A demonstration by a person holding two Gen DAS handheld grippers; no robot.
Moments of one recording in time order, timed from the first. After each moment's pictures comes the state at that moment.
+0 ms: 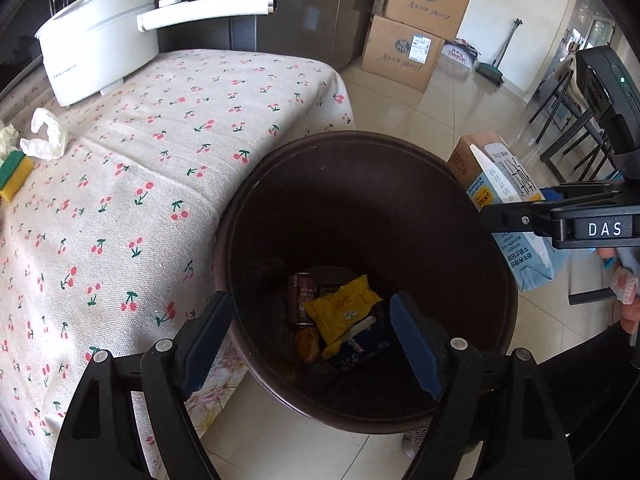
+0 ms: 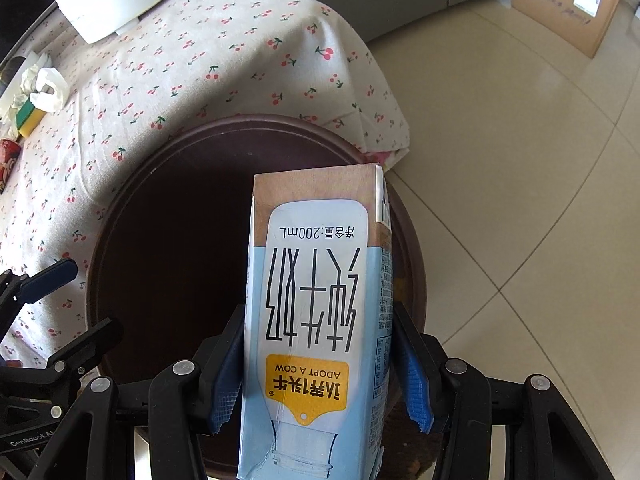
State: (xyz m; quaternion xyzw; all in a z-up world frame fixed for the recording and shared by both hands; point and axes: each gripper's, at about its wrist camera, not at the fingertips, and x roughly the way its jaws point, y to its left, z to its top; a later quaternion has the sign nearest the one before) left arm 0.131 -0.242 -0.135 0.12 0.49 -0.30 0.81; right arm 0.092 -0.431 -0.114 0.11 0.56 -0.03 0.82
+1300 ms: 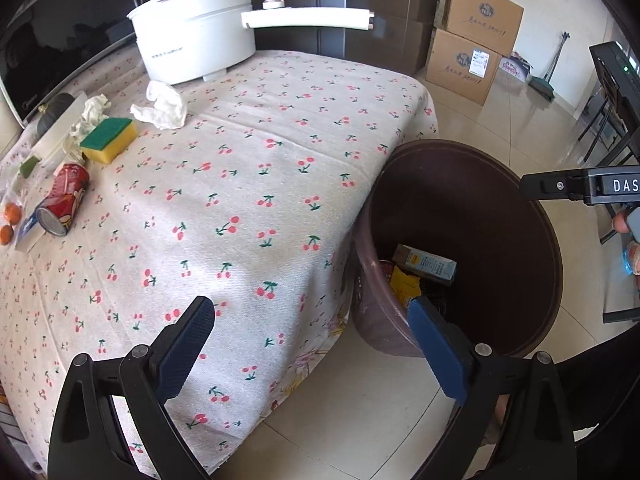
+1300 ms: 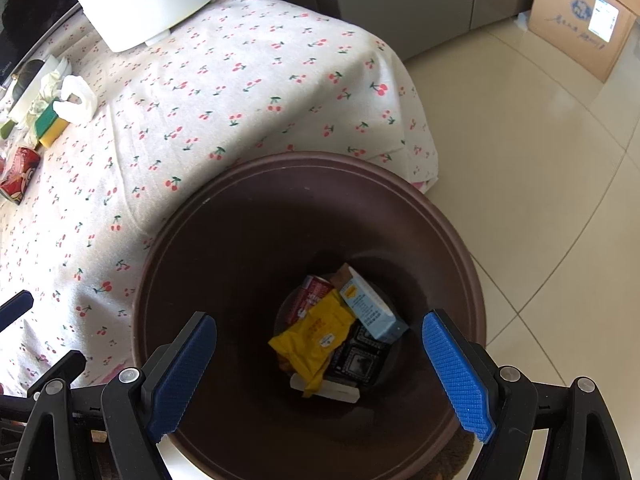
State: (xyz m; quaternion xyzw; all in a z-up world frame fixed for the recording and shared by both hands) left arm 0.125 -0.151 -0.105 0.12 0.48 -0.19 0.85; right arm 0.117 -0.387 -0.094 0.10 0.54 -0.02 0.84
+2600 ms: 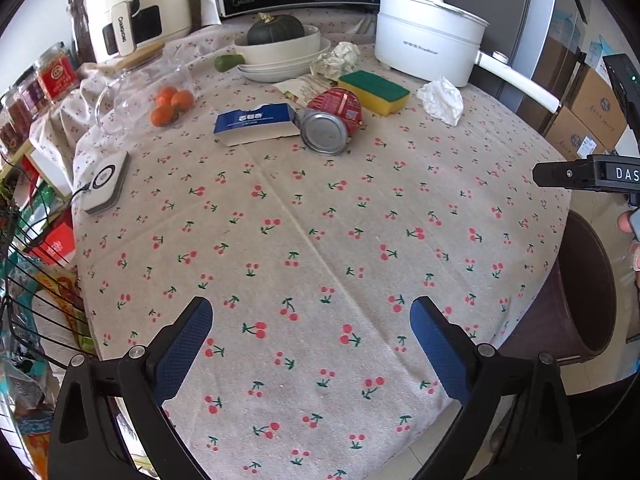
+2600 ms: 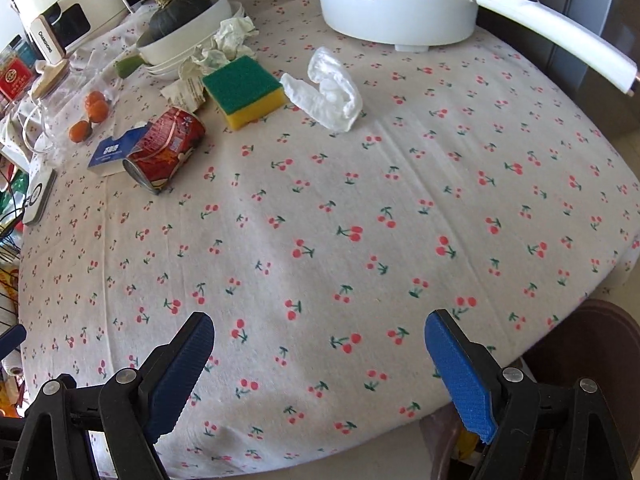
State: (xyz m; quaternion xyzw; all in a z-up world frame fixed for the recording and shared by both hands) left arm 0.135 0.106 -0.080 0.01 0.49 -0.01 0.87; right arm 0.222 -0.144 -0.067 0.01 0.53 0.10 0.84
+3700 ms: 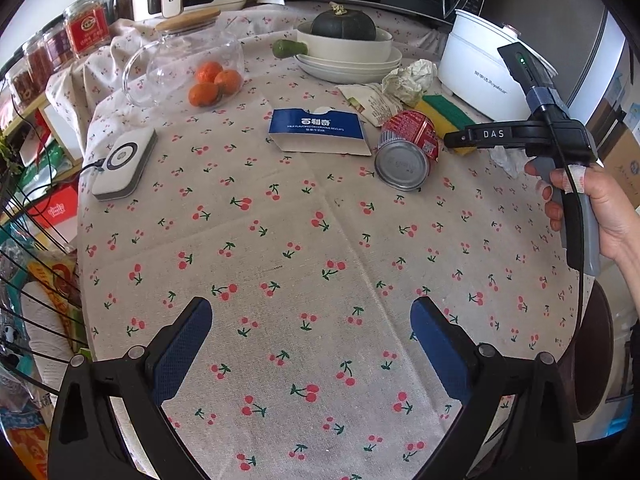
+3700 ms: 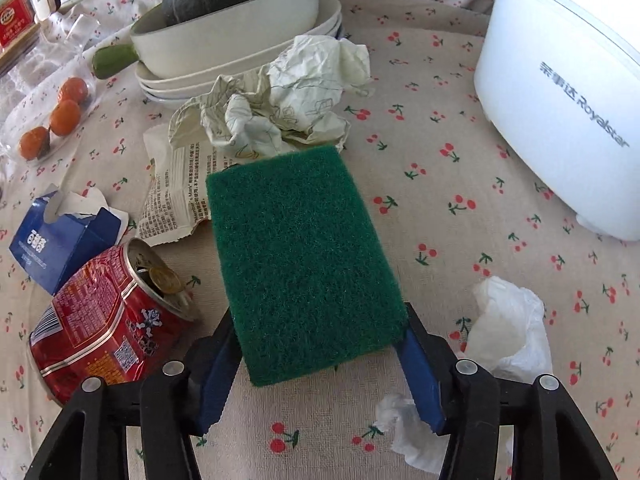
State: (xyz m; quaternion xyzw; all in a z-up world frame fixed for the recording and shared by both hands) left arm 0.181 0.150 -0.093 -0.06 0.50 0.04 0.86; right arm 0.407 -0.038 -0.127 -0.10 0.50 0.19 0.84
